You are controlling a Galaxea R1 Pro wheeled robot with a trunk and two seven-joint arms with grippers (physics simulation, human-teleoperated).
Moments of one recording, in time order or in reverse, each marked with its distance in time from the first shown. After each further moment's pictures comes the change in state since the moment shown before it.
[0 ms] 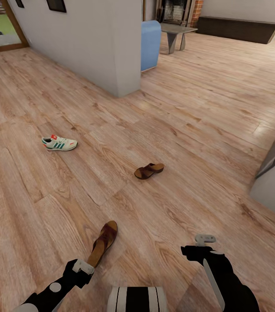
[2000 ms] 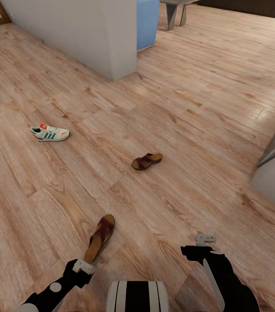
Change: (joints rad) left arm 0.000 -0.001 0.000 0.000 0.000 0.000 0.002; right arm 0.000 0.000 0.000 0.000 0.000 0.000 0.000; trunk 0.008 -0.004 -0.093
